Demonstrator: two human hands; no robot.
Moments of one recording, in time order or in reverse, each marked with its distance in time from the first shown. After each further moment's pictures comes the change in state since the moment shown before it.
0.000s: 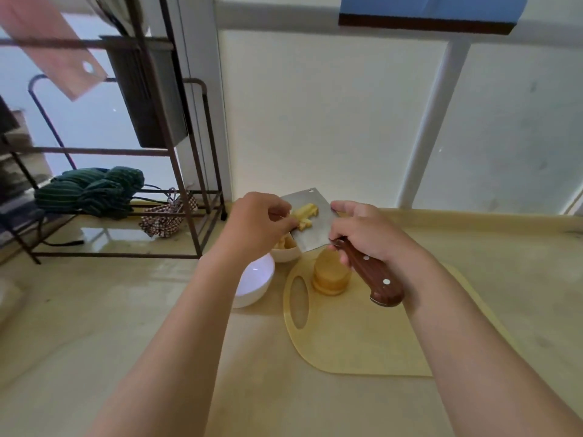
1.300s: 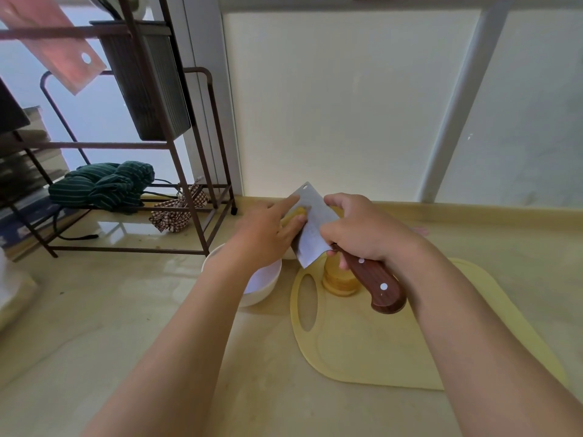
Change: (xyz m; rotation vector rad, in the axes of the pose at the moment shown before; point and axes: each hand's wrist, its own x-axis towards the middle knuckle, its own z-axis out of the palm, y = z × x) left_hand 0.015 -0.046 0.025 0.252 -0.155 -0.063; right_hand 0.011 -0.011 0.014 -0.357 -0.075 -0.054
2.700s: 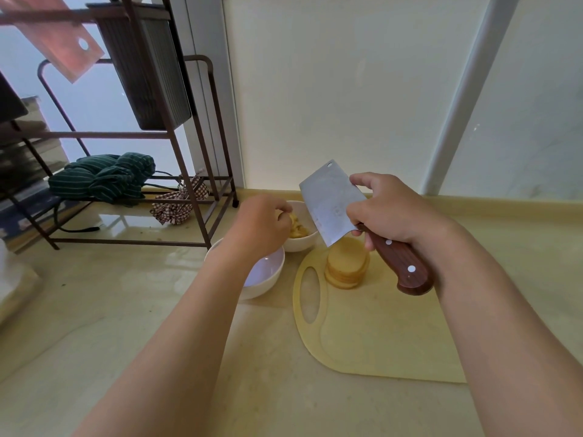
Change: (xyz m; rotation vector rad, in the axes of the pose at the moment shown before) left_hand -0.014 0.018 -0.013 -0.037 0.115 -0.056; right_hand 0.004 0.013 -0.023 -0.017 0.123 -0.001
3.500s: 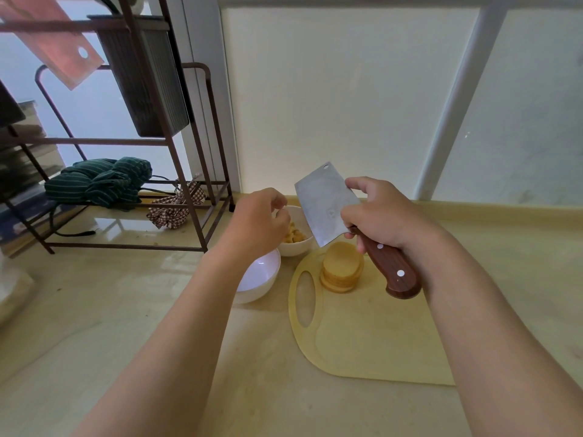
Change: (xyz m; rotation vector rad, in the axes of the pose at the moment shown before) left_hand 0.002 0.006 -0.006 -0.077 0.057 0.030; right_hand -0.004 -0.004 0.000 0.068 0.015 0.004
